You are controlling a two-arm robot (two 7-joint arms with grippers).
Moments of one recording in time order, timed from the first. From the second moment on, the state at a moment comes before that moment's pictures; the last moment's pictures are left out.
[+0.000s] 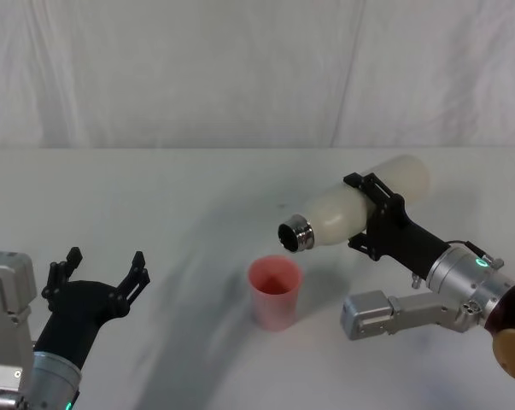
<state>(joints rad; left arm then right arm) 0.27 0.24 0.04 -1.85 -0.25 -0.02 -0.02 0.45 0.45 -0.67 -1.31 -0.90 -0.29 -0.11</state>
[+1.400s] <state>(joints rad) 0.27 0.24 0.04 -1.85 -0.25 -0.02 -0.02 0.45 0.47 -0.68 -1.32 -0.92 -0.29 -0.12</state>
